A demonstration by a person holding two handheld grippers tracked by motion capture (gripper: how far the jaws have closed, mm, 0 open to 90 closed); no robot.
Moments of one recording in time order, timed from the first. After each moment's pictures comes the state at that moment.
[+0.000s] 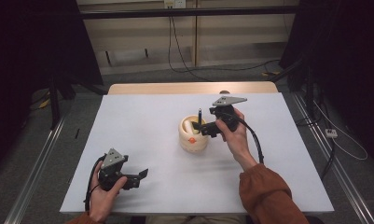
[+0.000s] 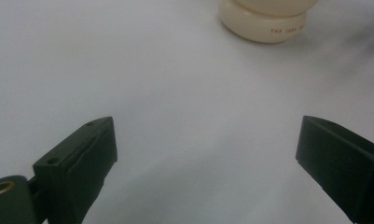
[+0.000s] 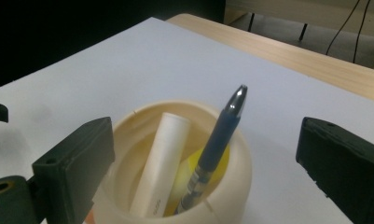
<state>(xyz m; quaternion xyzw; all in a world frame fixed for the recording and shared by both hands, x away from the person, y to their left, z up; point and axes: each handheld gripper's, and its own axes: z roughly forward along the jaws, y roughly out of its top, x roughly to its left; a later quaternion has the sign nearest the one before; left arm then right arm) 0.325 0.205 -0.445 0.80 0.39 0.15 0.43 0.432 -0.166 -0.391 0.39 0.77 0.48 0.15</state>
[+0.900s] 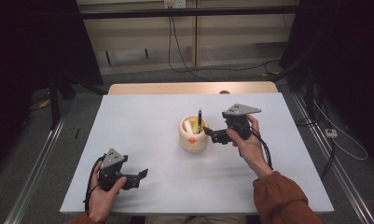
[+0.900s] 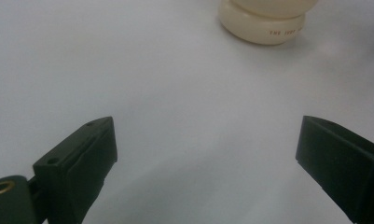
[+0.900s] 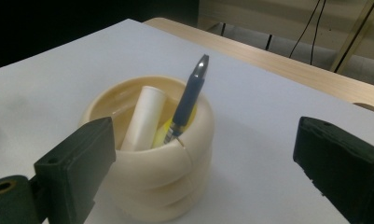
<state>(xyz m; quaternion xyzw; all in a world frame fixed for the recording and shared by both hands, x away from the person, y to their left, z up) 0.324 0.205 -0.445 0.80 0.39 0.15 0.44 0.397 -0.192 -0.390 0.40 0.75 0.47 0.21</state>
